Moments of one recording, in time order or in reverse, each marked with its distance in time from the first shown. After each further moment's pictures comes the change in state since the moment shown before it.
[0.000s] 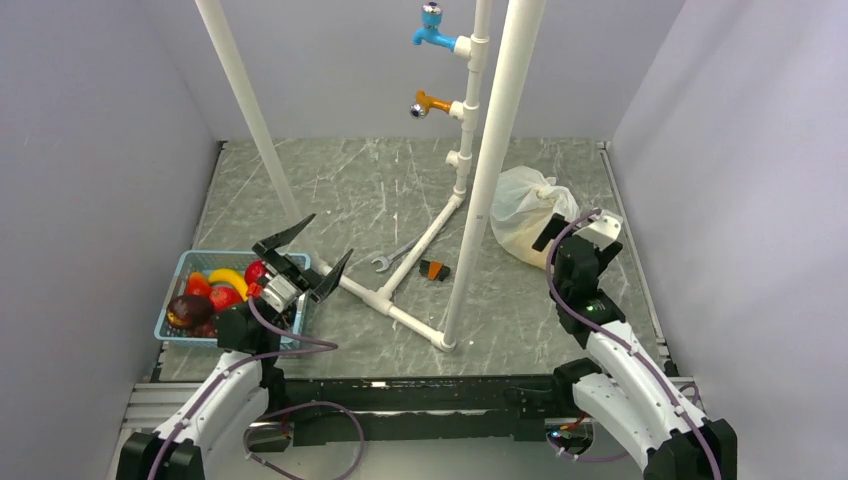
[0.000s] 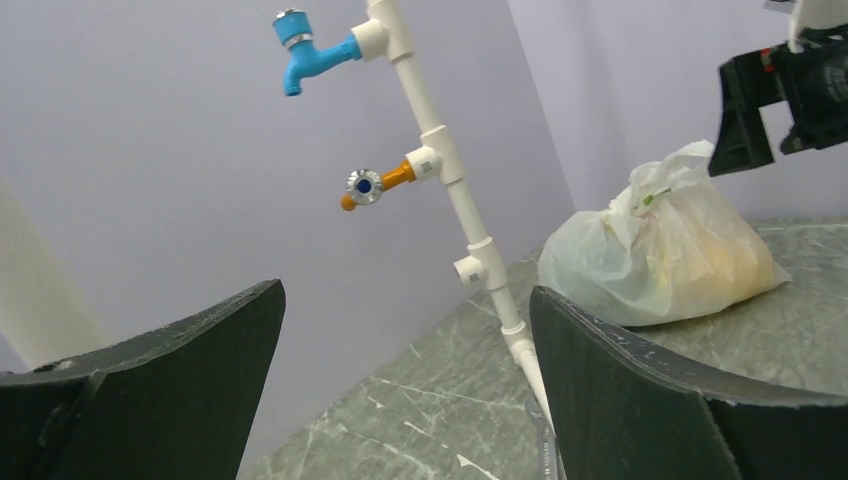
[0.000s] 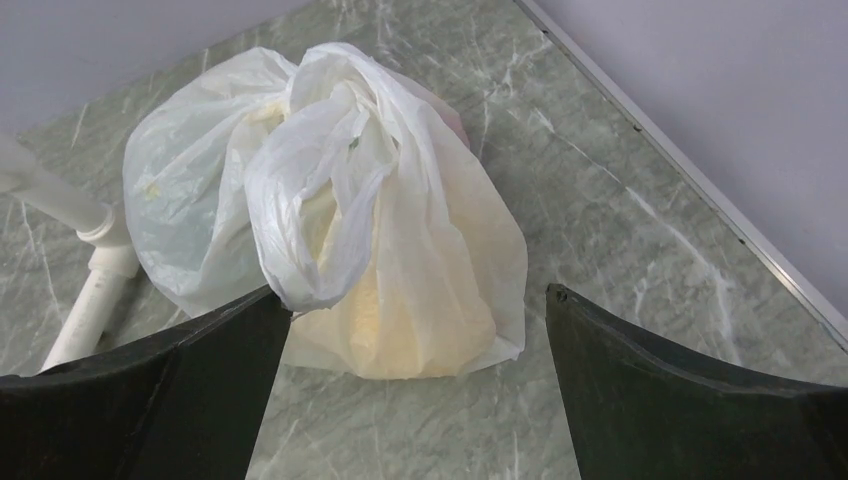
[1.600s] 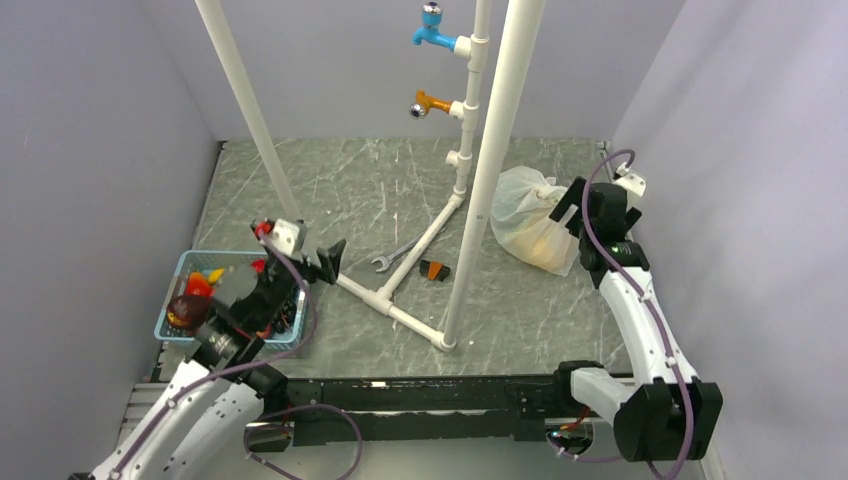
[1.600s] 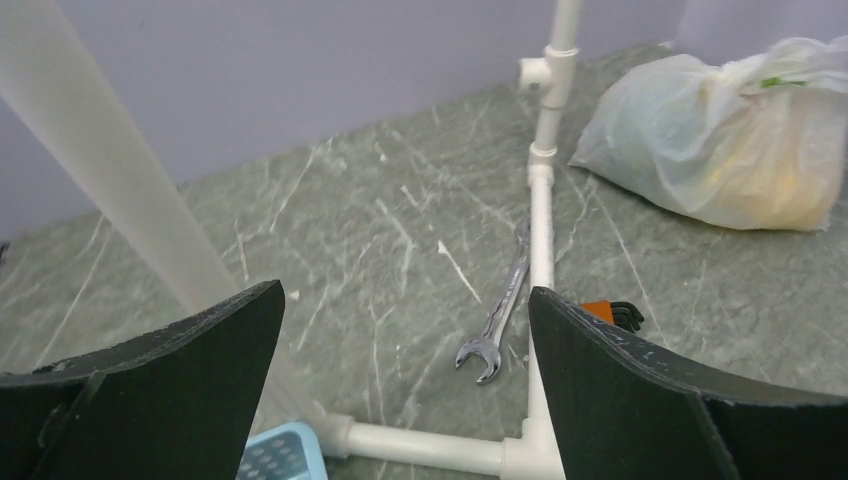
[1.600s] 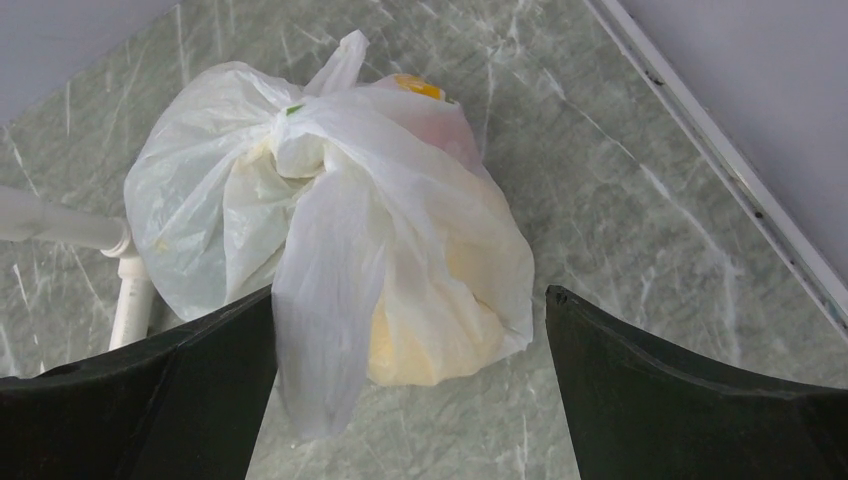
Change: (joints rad) left arm -0.320 -0.256 0.399 -1.248 -0.634 0.000; right arm -0.280 0.266 0.421 -0.402 -0.325 0.103
